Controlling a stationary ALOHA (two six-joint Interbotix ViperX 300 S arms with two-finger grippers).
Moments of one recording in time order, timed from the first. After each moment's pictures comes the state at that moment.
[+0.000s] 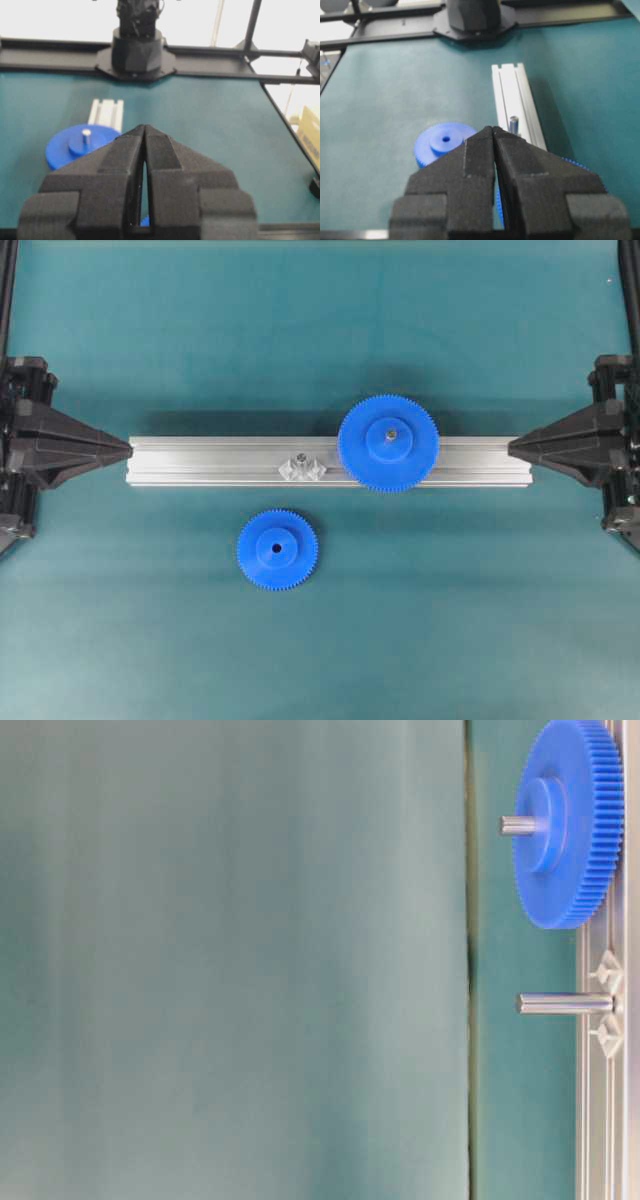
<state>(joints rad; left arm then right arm) -0.02 -0.94 1.20 0.01 -0.27 -0.06 -0.02 -0.96 1.24 0.04 -0.16 0.06</state>
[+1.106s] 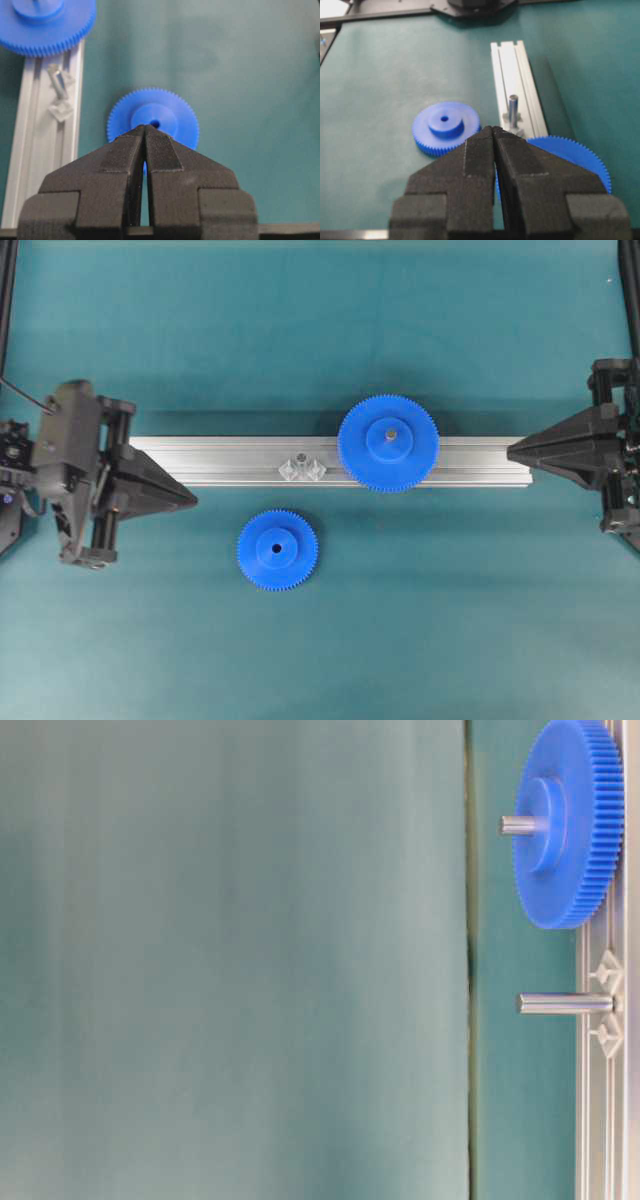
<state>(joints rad) -0.09 -0.57 0.96 0.01 0.14 -0.10 -0.02 -0.96 1.24 0.04 -0.11 0.06</state>
